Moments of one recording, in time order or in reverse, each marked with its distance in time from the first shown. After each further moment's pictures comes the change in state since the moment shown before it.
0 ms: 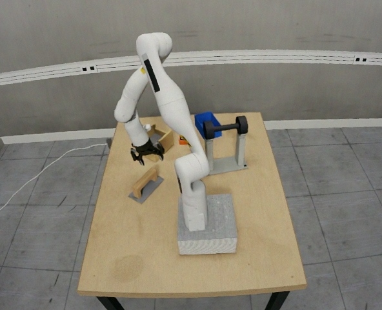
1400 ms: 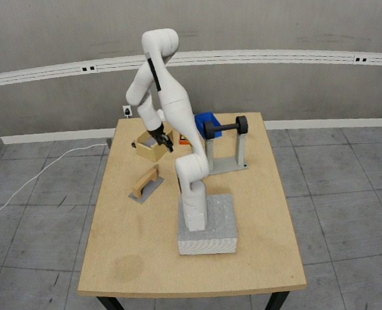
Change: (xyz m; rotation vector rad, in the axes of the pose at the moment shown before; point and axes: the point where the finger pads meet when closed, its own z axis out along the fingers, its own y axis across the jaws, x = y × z) arm 0.055 0.069 -0.012 -0.061 -0.025 0.926
